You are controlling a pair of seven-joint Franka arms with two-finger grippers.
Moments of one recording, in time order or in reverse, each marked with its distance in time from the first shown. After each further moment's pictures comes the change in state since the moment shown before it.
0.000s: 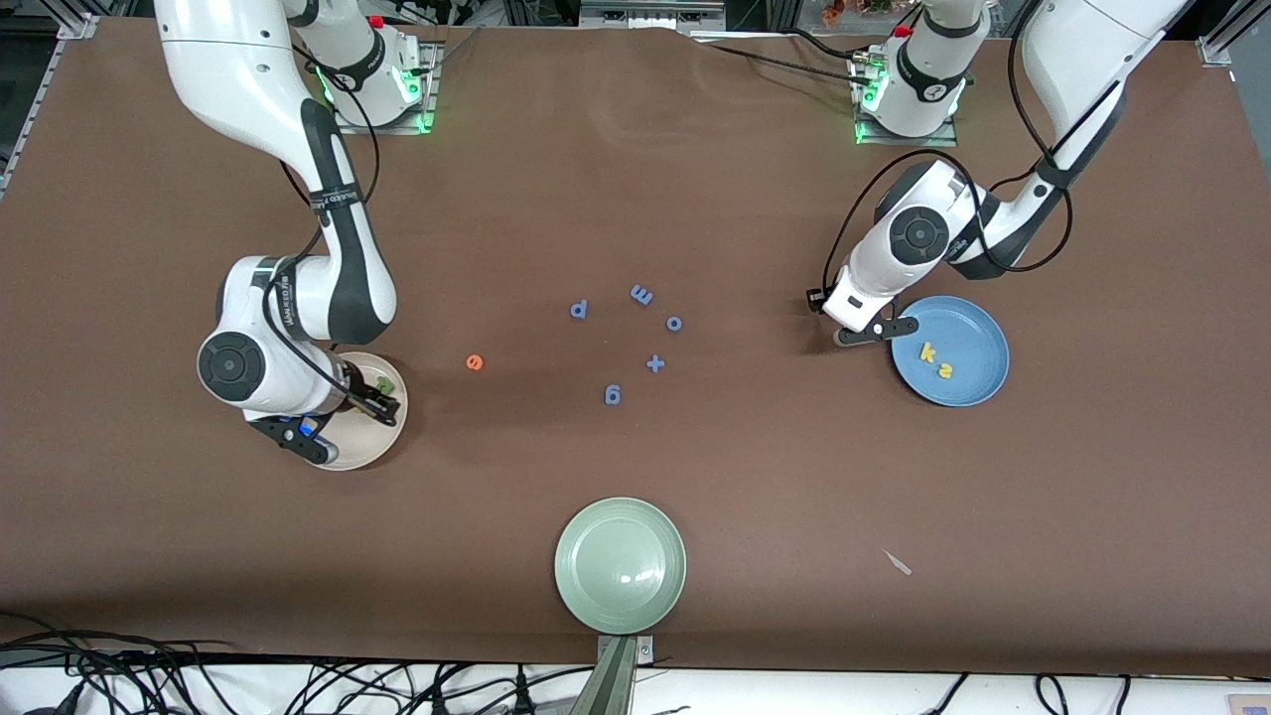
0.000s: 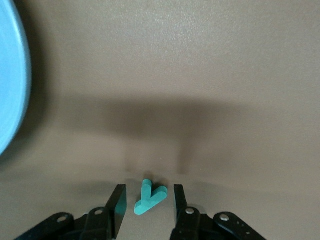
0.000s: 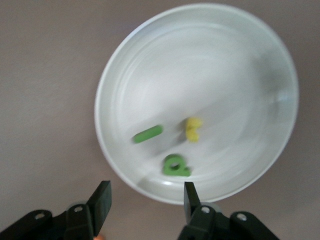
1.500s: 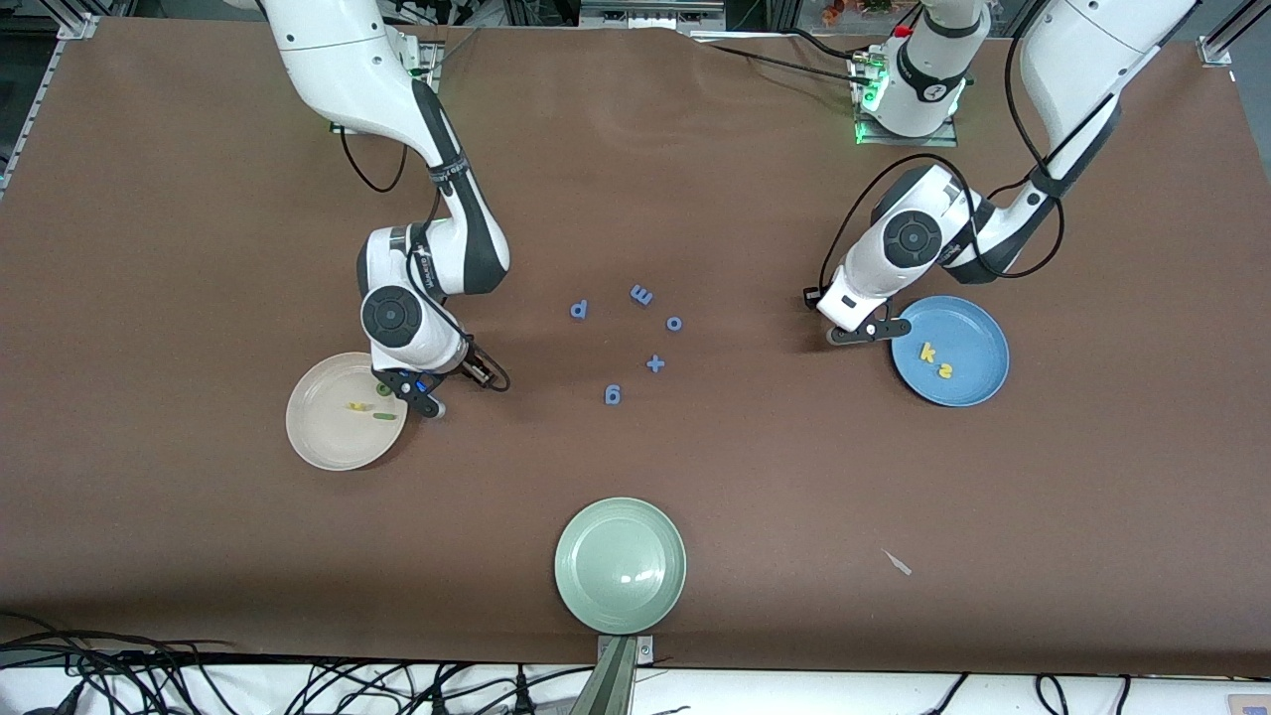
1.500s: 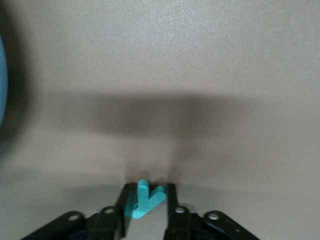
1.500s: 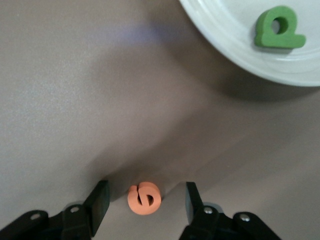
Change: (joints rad) left arm 0.000 0.038 0.001 0.000 0.040 0.005 0.012; right arm 0.210 0.015 0.044 -0.190 0.027 0.245 0.291
